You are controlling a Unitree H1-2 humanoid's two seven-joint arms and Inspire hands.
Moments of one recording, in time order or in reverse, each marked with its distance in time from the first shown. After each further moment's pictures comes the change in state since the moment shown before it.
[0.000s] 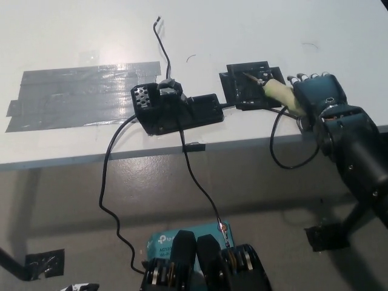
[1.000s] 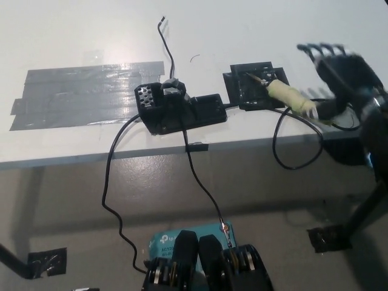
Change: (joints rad) left_arm 0.011 0.000 0.001 0.010 0.003 -0.001 -0.016; right_arm 0.263 -0.085 -0.312 -0.615 0.230 0.005 0.095
